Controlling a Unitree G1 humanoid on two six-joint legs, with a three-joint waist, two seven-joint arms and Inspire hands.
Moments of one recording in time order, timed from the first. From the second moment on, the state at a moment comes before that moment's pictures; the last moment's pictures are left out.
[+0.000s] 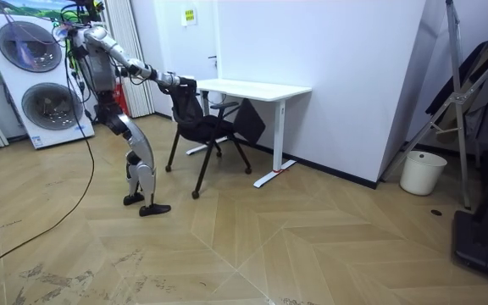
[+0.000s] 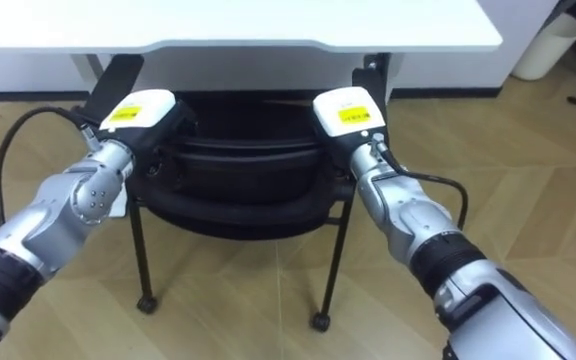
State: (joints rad) left arm -0.52 0.45 -0.47 0.54 0.62 0.04 0.00; right arm -0.65 -0.38 0.64 0.81 -0.85 0.02 -0.24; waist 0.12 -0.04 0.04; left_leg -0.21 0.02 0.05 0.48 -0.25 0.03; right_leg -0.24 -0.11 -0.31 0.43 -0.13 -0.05
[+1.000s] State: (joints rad) left arm -0.37 0.43 -0.38 0.40 0.64 0.09 -0.06; right arm -0.60 -0.38 0.60 0.69 -0.86 0.02 -0.06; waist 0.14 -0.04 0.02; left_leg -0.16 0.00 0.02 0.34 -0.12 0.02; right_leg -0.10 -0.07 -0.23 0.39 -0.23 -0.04
